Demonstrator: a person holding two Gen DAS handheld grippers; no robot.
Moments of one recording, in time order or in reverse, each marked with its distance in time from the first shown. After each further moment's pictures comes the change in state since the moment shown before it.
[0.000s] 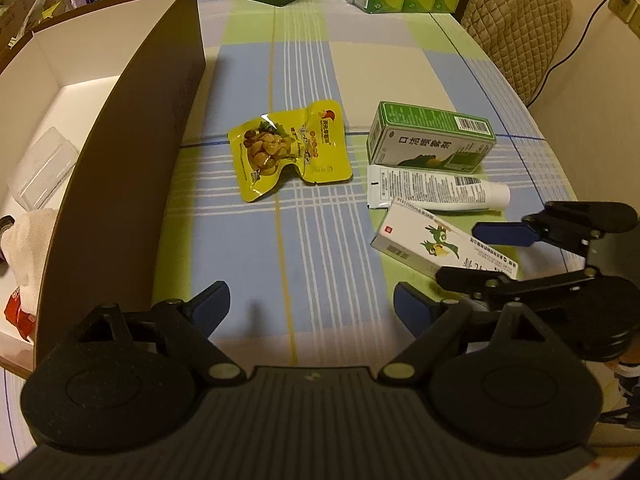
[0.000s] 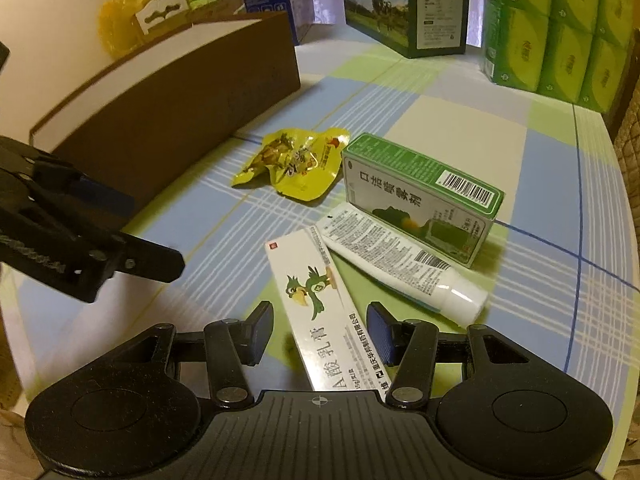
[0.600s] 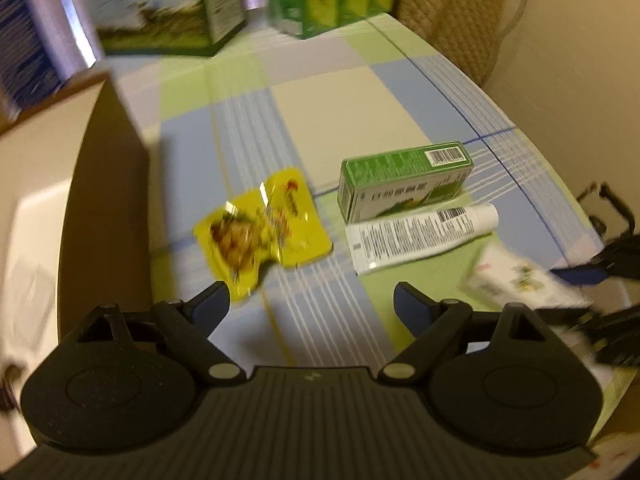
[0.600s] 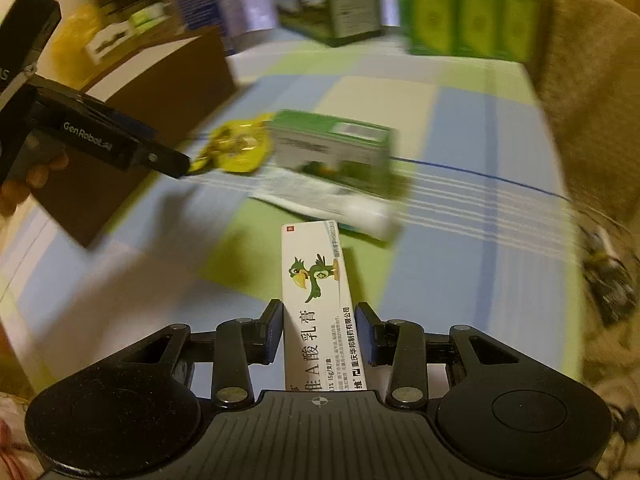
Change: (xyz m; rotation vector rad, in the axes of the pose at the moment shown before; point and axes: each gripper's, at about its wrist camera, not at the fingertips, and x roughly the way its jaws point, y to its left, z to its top) left arm 0.017 -0.015 0.061 0.302 -0.043 -0.046; right arm -0.064 -0.034 -0.049 0.190 -0.016 -0.092
